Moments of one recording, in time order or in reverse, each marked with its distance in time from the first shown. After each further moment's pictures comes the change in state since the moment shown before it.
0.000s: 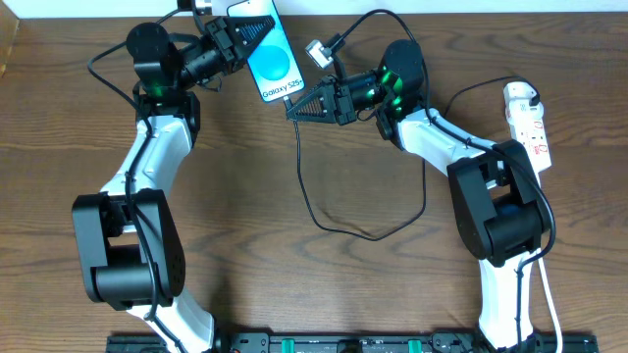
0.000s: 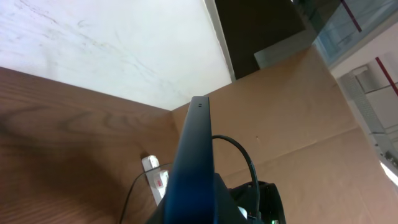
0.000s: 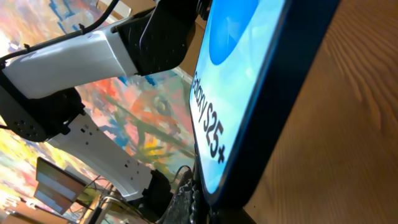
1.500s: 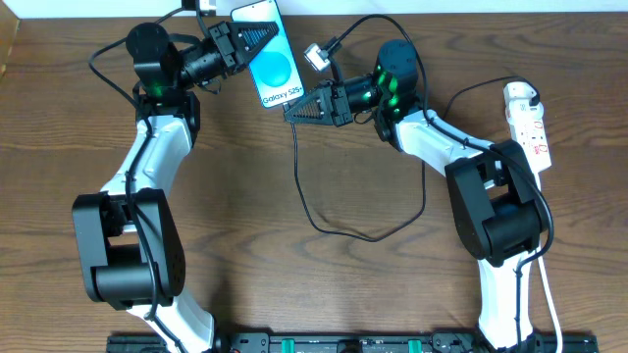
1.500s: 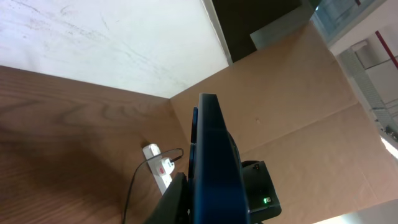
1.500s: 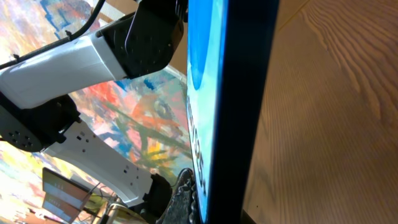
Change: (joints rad) left arm 0.000 0.000 0.000 0.005 0.074 0.047; right arm 0.007 0.006 -0.004 -0.095 0.026 -0.045
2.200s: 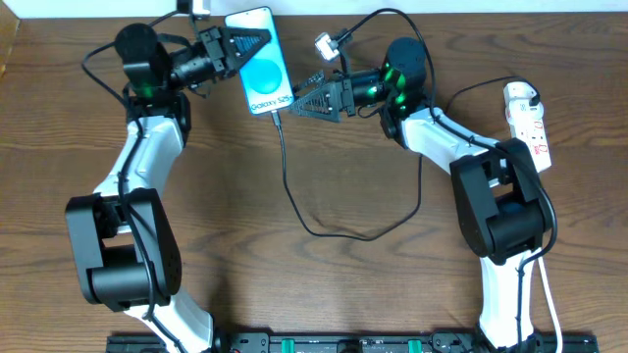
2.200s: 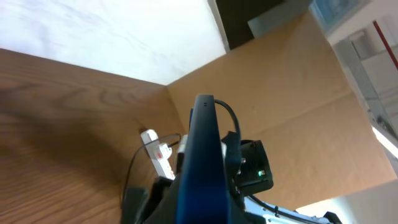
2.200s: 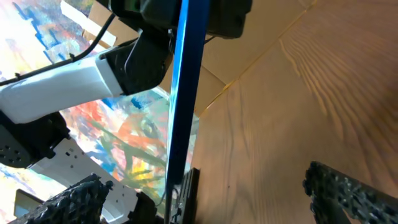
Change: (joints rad) left arm 0.050 0.000 0.000 -0.029 0.091 0.002; right arm -0.035 0.000 0.001 0.038 0.072 -0.003
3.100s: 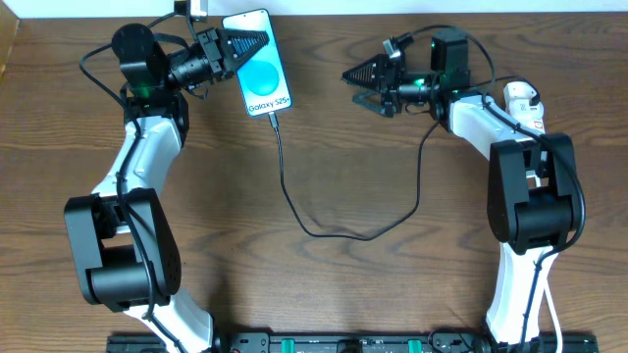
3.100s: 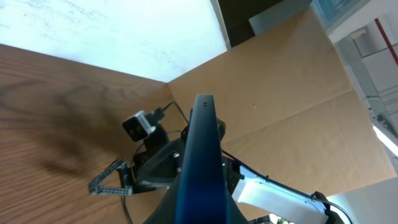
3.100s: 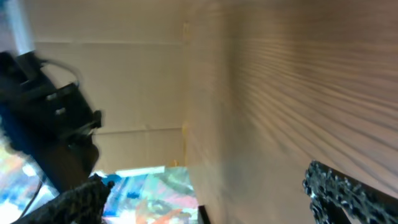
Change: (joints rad) left arm 0.006 0.000 0.000 -0.014 0.018 0.019; right arm -0.208 0.003 0.009 -0.776 0.225 -0.122
